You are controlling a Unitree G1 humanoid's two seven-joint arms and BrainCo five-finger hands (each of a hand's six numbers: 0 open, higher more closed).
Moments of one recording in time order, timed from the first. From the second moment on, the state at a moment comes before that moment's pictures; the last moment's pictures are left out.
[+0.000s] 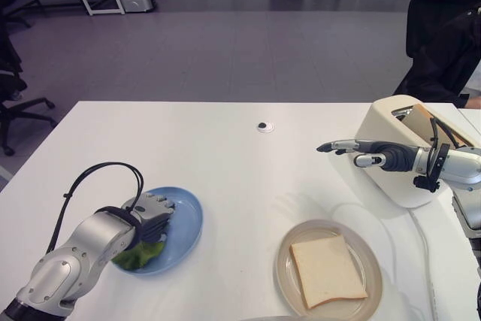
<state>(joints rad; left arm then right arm) 0.19 0.98 -0.07 -0.42 0.95 -0.07 -0.80 -0.33 -0.83 0.05 -0.10 0.10 -0.08 0.94</state>
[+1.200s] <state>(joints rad) 0.14 0.97 0.06 -0.42 0.98 -0.07 -0.74 -0.33 -0.83 0.06 -0.08 0.07 -0.09 0.94</state>
